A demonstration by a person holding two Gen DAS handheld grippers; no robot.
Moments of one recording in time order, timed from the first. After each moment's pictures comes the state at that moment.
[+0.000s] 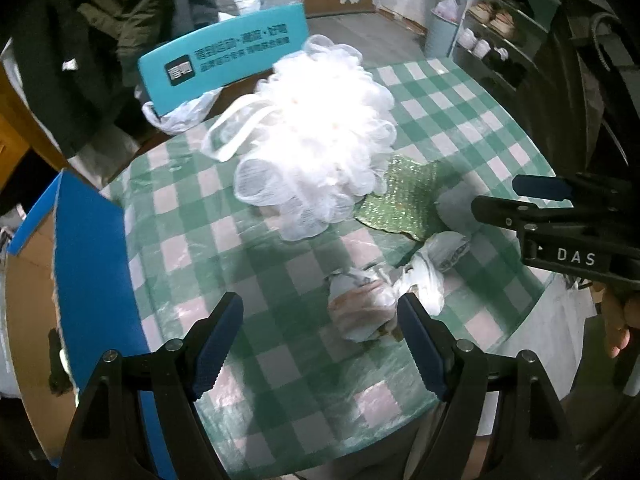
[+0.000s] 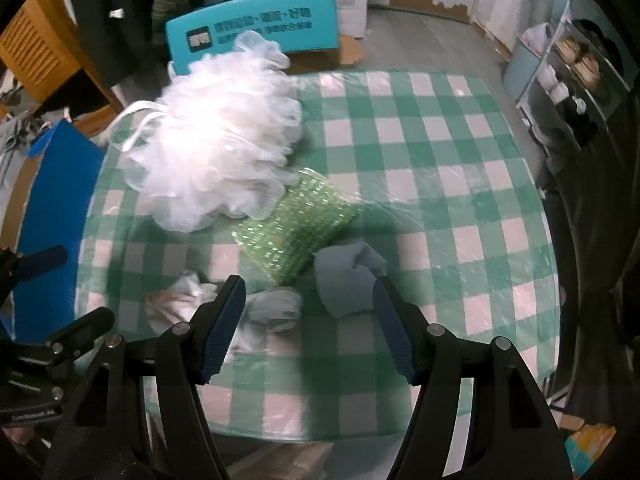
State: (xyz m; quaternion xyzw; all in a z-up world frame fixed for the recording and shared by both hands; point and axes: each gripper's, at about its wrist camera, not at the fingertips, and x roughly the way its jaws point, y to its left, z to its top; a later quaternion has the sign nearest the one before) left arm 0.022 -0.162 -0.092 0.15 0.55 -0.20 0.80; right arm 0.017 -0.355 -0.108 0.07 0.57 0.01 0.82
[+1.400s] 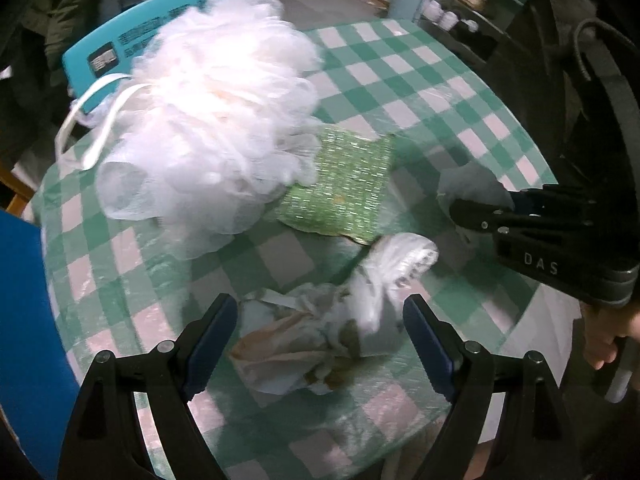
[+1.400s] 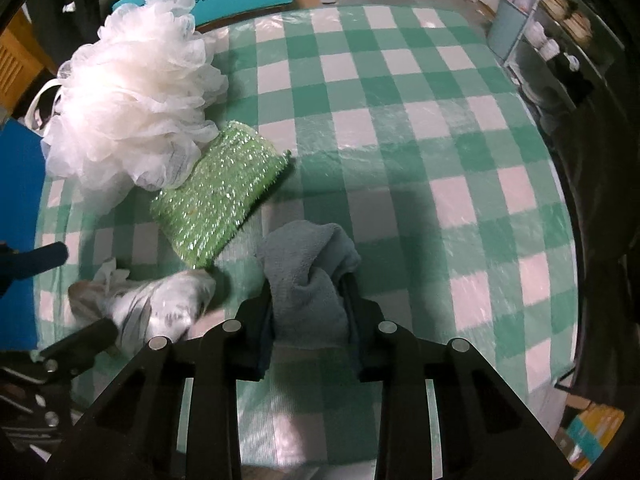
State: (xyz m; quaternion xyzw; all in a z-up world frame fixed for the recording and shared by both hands) left arm 0.030 -0.216 -0.143 0.15 0.58 -0.27 0.75; right arm 0.003 -0.394 -0.158 0.09 0.61 -0.02 0.79
